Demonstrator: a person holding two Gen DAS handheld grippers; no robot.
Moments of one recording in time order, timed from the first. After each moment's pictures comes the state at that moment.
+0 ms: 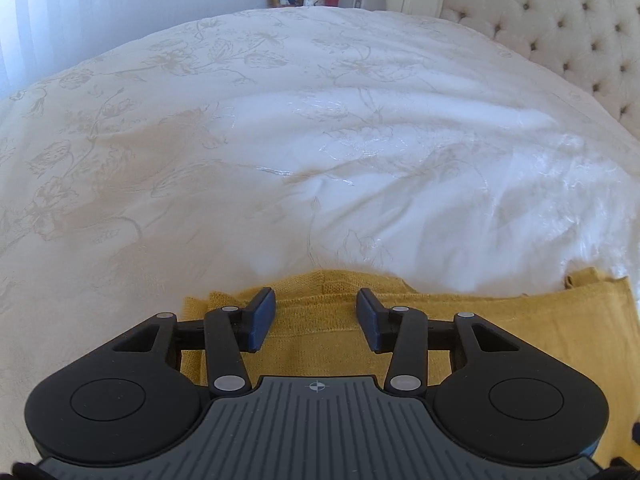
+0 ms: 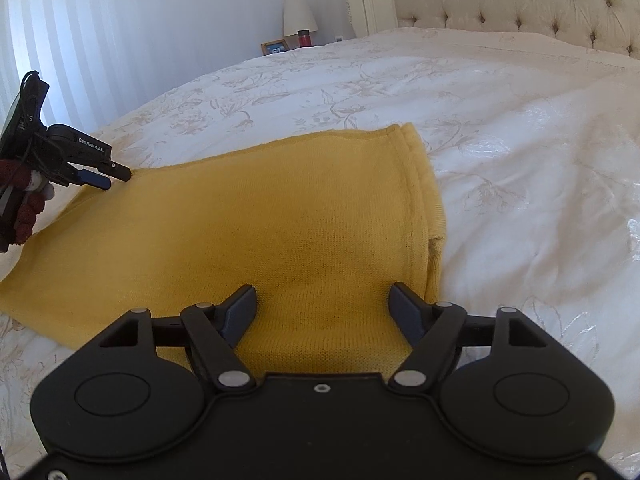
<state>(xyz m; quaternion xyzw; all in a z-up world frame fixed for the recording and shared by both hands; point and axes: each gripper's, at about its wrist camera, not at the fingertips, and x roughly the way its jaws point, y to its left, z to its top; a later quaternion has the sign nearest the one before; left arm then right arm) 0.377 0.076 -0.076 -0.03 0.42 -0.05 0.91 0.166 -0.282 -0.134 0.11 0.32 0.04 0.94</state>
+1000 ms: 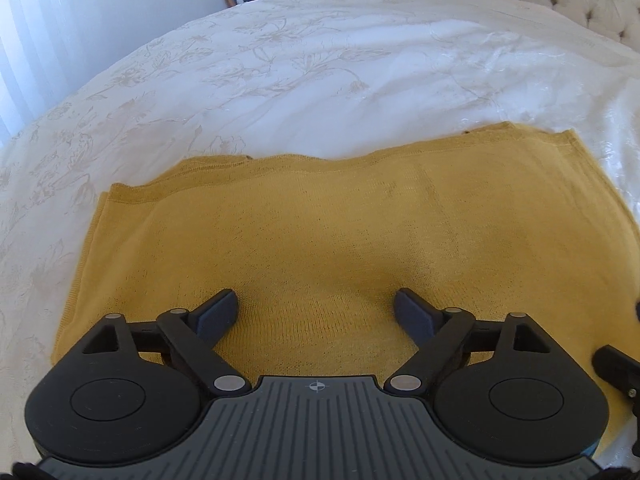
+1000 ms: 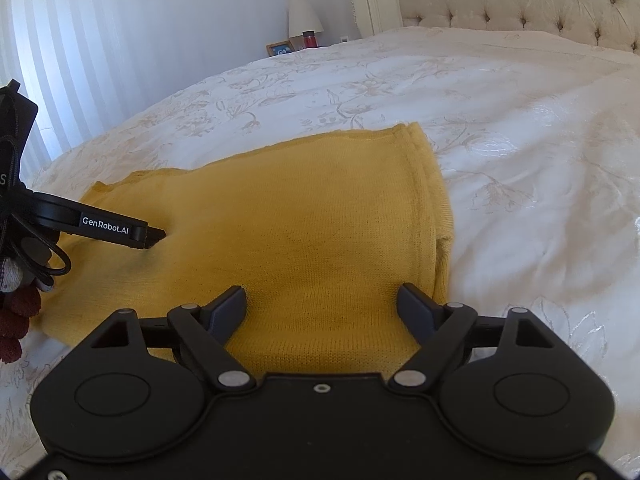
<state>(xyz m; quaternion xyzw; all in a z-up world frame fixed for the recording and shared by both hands) 0.280 -0.043 -0.105 0.09 0.42 -0.04 0.90 0.166 -0.282 -0.135 0.12 0.32 0.05 0.94</state>
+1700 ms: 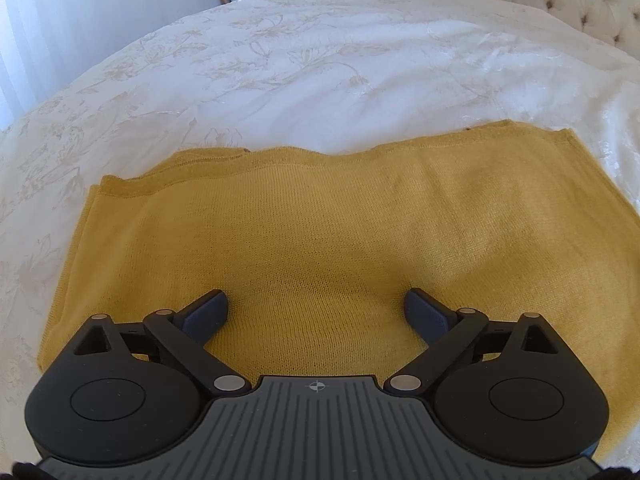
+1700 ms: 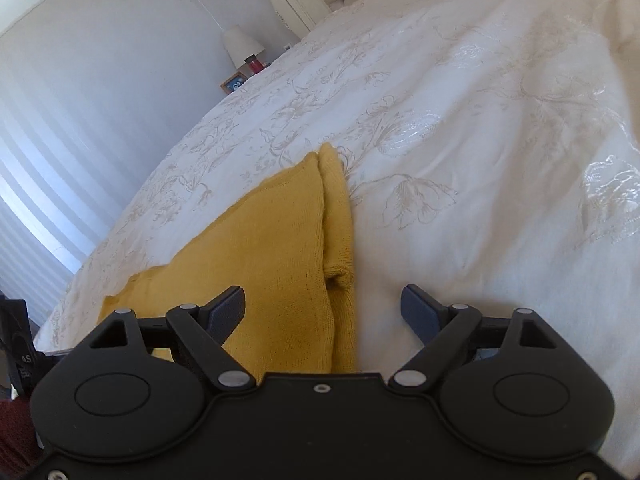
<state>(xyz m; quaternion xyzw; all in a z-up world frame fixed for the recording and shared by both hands) 0.283 -0.036 -0.113 0.08 0.42 -0.06 0.90 0.189 -0.378 -0.141 0.33 0.32 0.05 0.89</state>
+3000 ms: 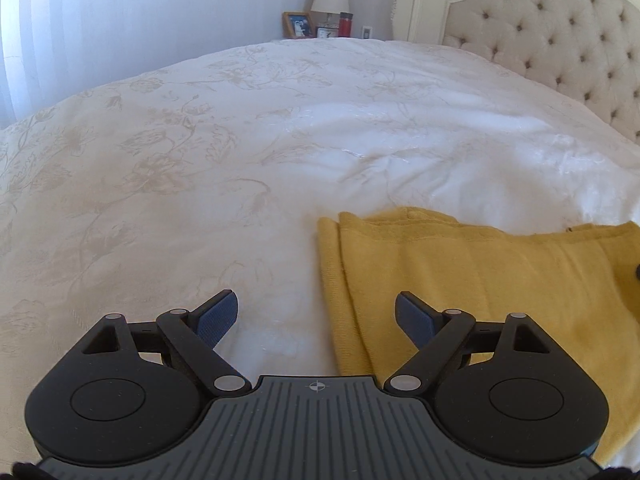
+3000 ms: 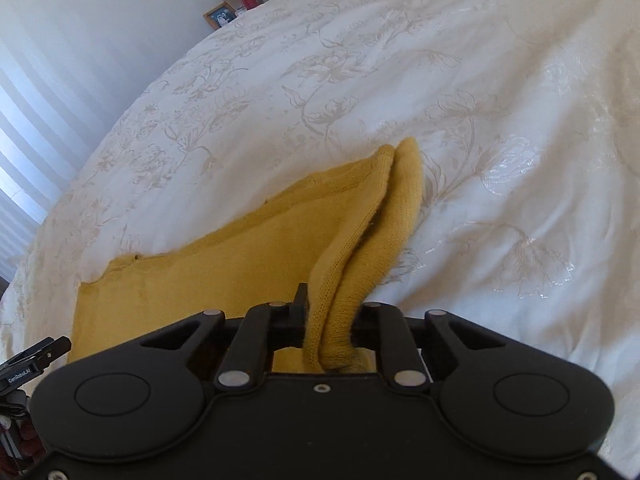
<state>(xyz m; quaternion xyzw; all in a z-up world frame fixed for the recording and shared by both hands) 0.296 0.159 -0.077 -0.02 0.37 -0.05 0.93 0.280 -0.309 -0.085 0.25 0.43 0.02 0.87</state>
